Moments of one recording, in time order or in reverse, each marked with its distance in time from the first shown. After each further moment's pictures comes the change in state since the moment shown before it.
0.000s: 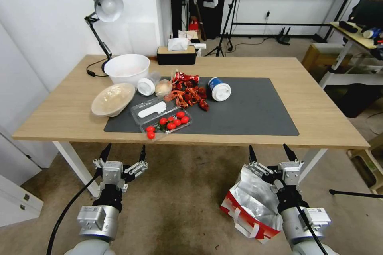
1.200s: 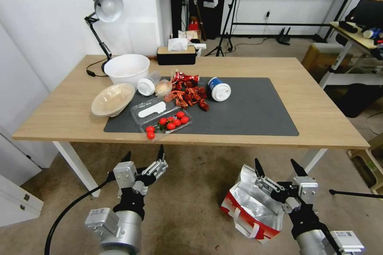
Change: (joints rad) left arm 0.051 0.061 0.291 -0.132 -0.257 0.071 -0.296; right arm -0.179 0.015 0.063 0.138 0.115 -0.006 -0.075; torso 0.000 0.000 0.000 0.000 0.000
